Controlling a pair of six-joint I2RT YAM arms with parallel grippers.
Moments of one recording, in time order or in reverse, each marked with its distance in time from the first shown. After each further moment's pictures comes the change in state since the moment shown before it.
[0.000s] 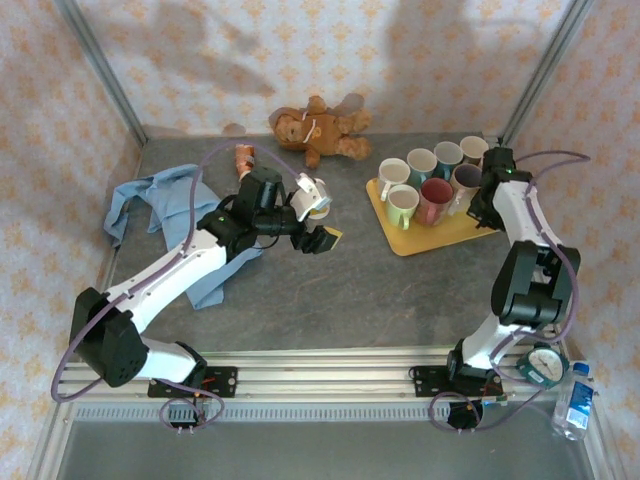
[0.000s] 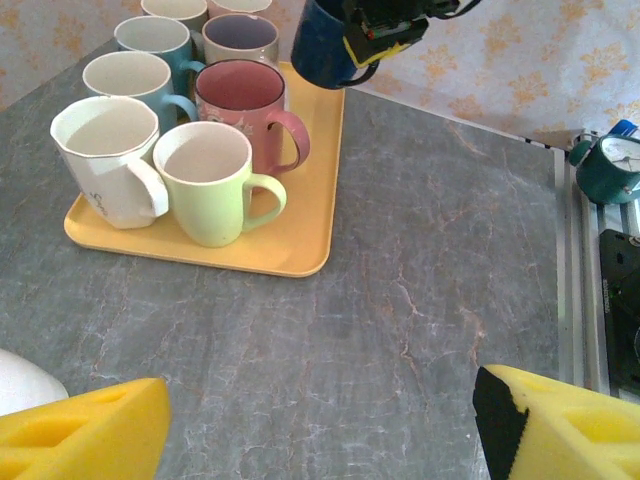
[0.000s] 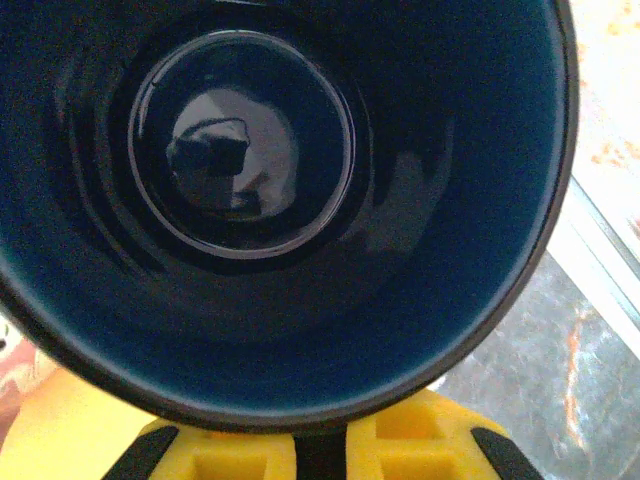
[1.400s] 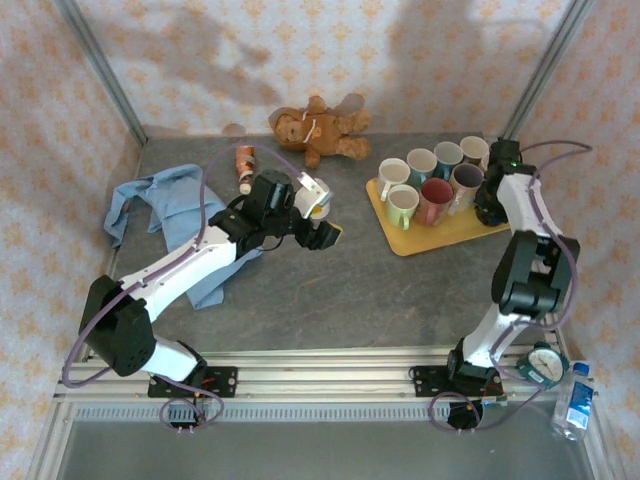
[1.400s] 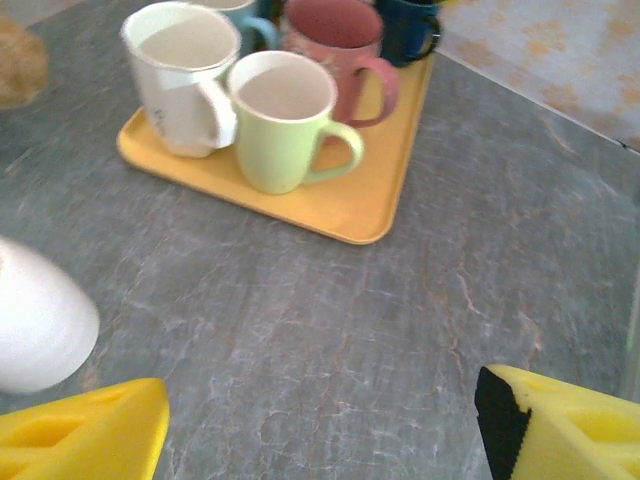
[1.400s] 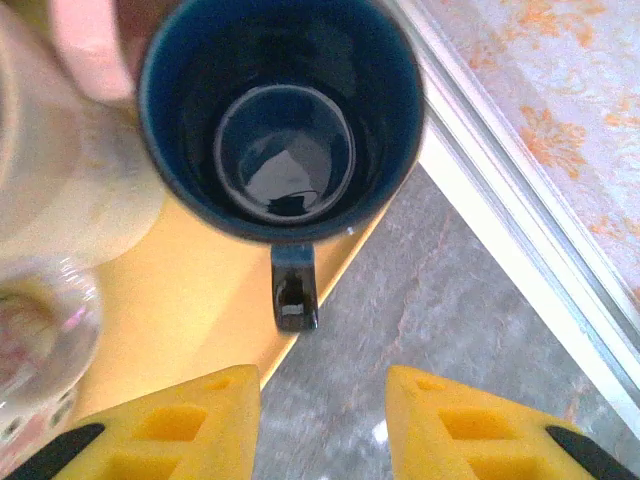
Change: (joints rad) left arm -0.013 0.066 0.003 -0.009 -0.195 -0.171; right arm -0.035 0.009 0.048 0.042 -0.016 -0.071
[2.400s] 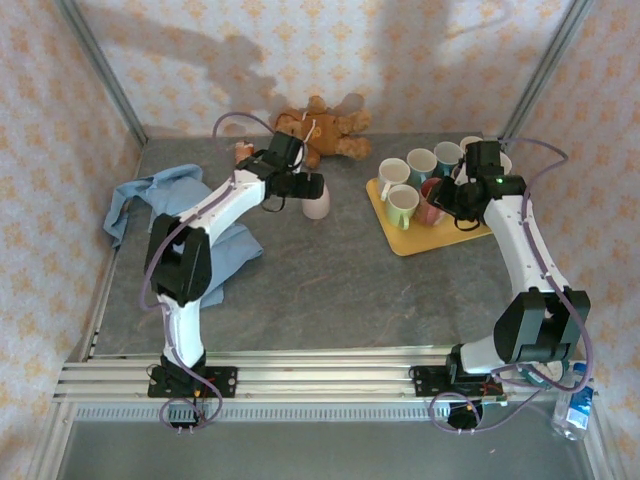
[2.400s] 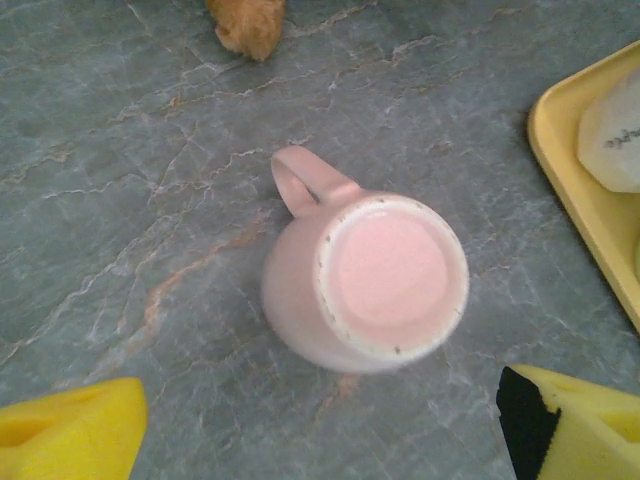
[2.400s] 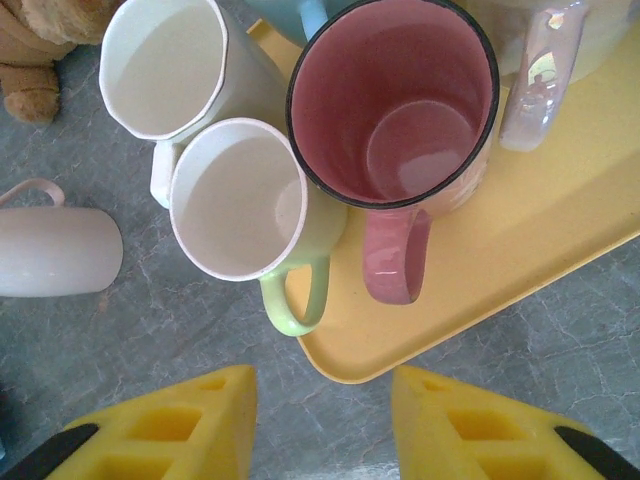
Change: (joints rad) left arm 0.172 0.544 0.539 -0.311 -0.328 -0.325; right arm 0.214 -0.266 -0.088 -0.015 -0.448 0.048
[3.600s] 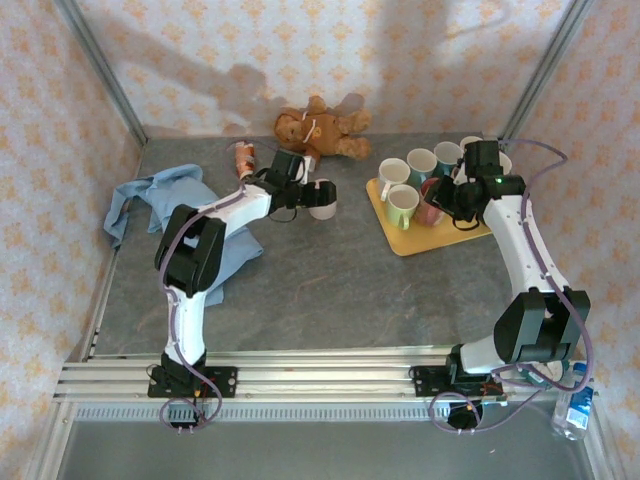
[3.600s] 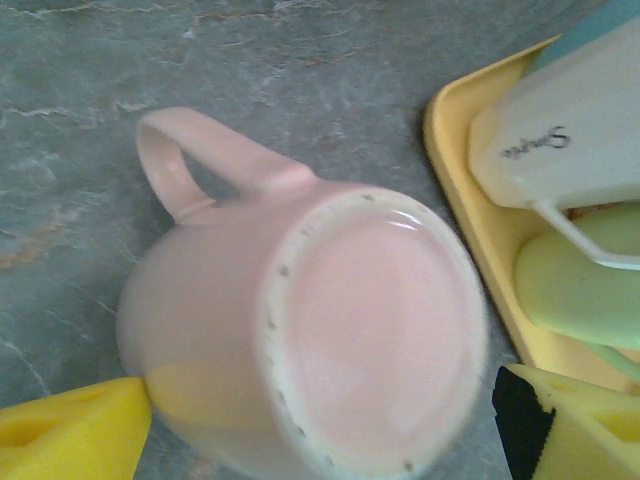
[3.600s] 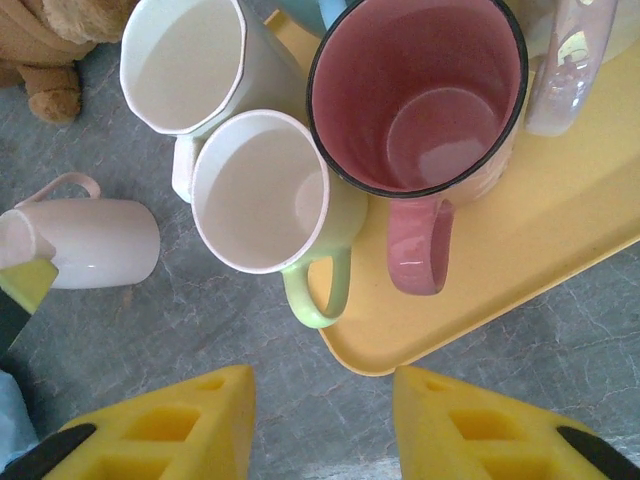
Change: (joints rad) left arm 0.002 0.053 -0.203 0.402 0.282 -0.185; right arm 0.006 0.000 0.003 -0.001 -0.029 0.033
